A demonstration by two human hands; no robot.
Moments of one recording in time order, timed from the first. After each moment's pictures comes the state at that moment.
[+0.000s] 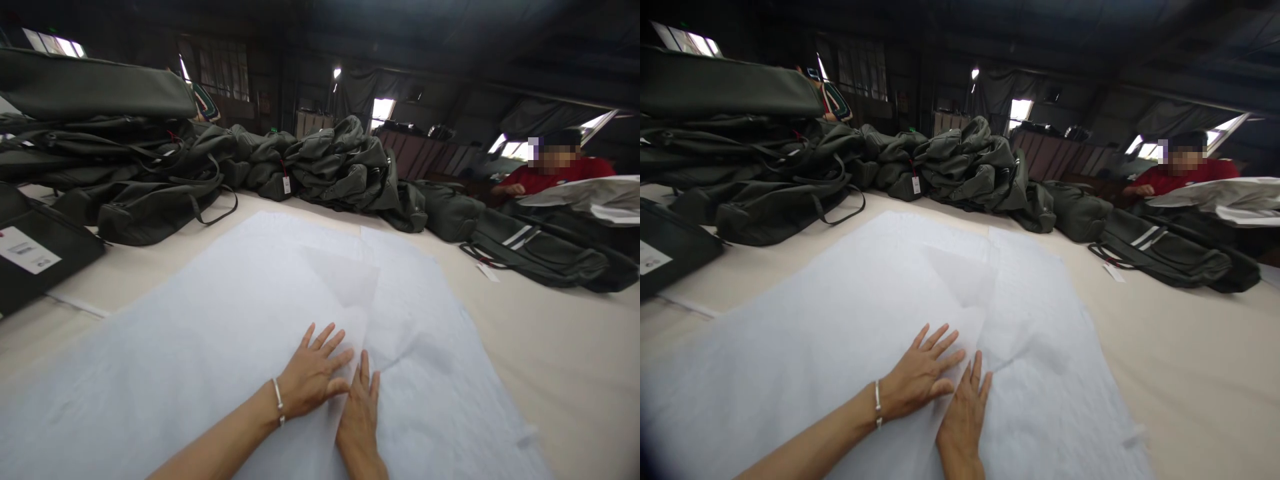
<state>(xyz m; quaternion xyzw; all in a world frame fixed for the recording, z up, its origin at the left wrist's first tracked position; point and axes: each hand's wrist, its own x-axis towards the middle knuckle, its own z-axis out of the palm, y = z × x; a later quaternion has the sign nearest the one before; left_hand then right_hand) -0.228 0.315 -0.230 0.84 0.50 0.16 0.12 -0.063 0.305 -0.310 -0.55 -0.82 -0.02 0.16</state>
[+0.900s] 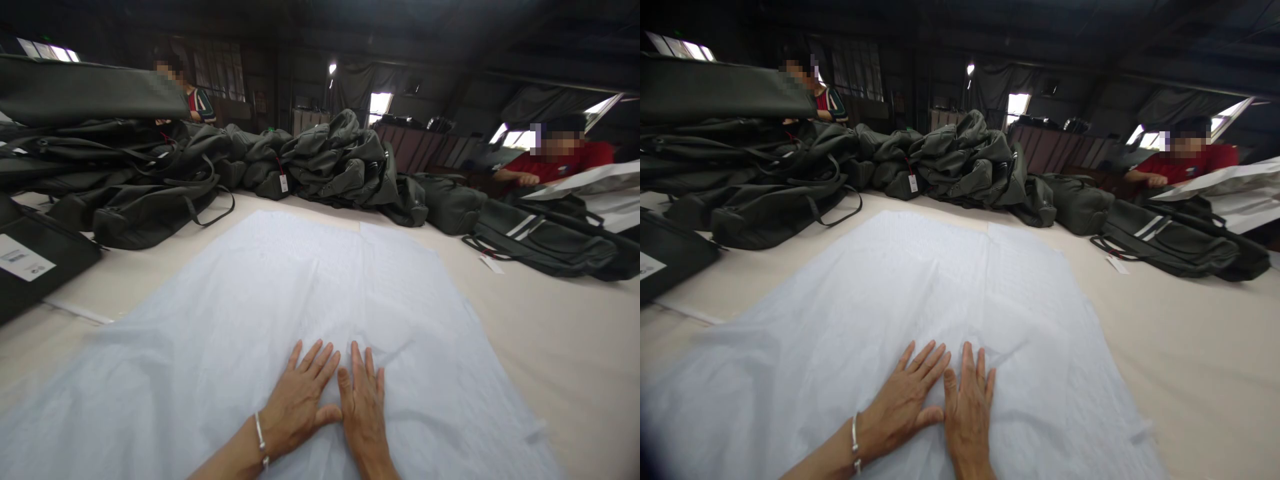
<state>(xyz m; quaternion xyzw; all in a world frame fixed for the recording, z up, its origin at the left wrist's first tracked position) -0.233 0.278 -0.247 0.83 0.53 0.13 0.11 -0.062 0.310 -0.282 -0.58 -0.75 0.21 0.22</state>
